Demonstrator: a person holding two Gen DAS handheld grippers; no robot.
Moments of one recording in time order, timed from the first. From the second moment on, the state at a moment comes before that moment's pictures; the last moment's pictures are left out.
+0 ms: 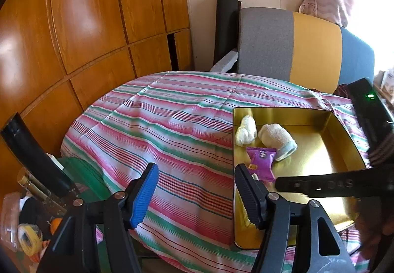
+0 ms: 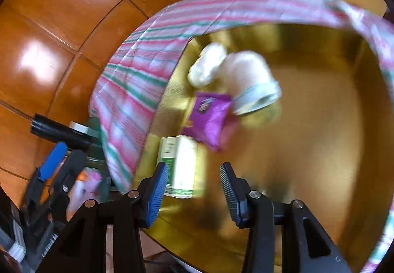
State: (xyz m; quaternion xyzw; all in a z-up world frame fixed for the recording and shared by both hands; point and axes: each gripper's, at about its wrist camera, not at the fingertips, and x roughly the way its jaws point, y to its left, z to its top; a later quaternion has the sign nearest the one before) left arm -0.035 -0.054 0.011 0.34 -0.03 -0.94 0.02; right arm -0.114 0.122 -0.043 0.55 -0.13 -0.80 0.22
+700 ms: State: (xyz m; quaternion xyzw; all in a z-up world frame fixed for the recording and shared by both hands) left arm -0.037 0.036 0.026 0.34 -0.06 -0.94 -0.08; right arm -0.037 0.309 -0.004 0.47 -0.09 -0.88 0.02
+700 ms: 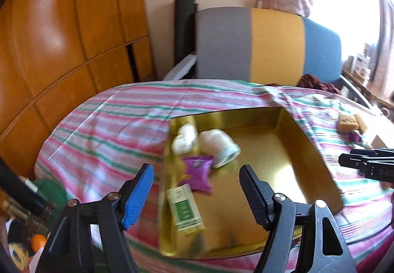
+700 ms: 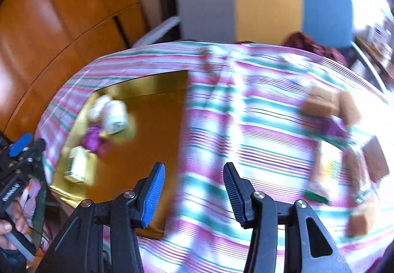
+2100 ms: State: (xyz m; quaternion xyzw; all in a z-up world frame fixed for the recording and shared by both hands) left arm -0.141 0.432 -0.016 0.48 -0.09 -0.81 -0.34; right arm 0.054 0.557 -0.042 0.44 -0.30 -0.83 -0.16
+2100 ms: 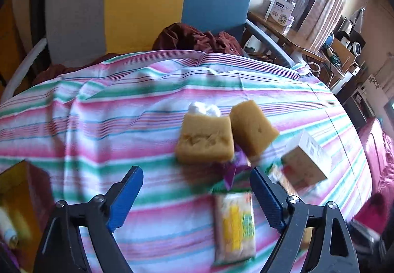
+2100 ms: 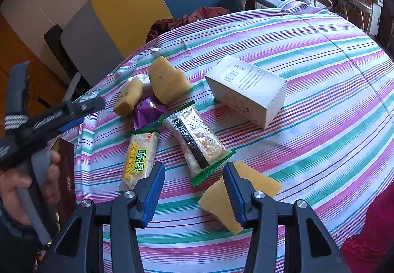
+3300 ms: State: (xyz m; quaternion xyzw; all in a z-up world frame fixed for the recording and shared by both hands) left arm -0.105 0.394 -0.063 0.47 -0.18 -0.81 -0.31; right arm 0.058 0.565 -0.047 0.43 -0.32 -0.83 -0.17
